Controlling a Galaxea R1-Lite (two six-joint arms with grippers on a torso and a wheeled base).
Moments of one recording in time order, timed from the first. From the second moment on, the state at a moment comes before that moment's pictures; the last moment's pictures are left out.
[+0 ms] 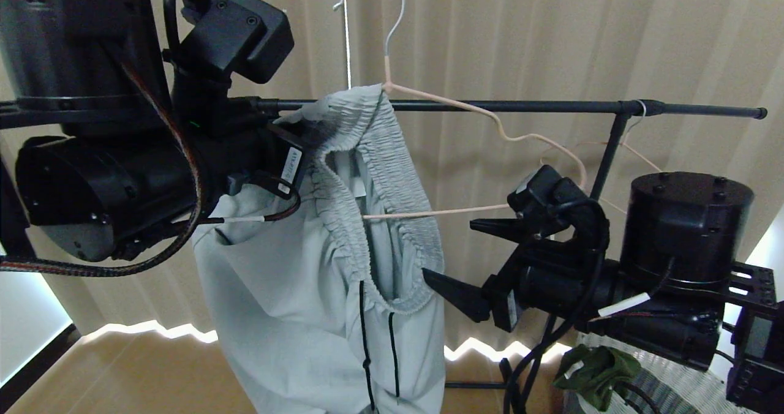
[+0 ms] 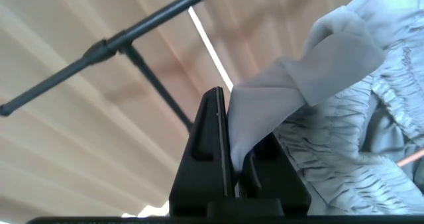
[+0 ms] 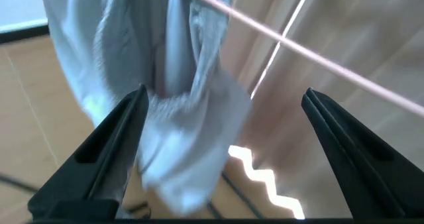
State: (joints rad) left arm -0.68 1.51 -1.14 -0.25 0.46 0.39; right arm 0.73 1.63 -0.72 -0.66 0.03 -0.10
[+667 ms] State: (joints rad) left arm -0.65 1.48 -1.13 -0.25 0.46 0.43; right arm 0.70 1.68 -0.71 -0.71 -0.01 -0.09
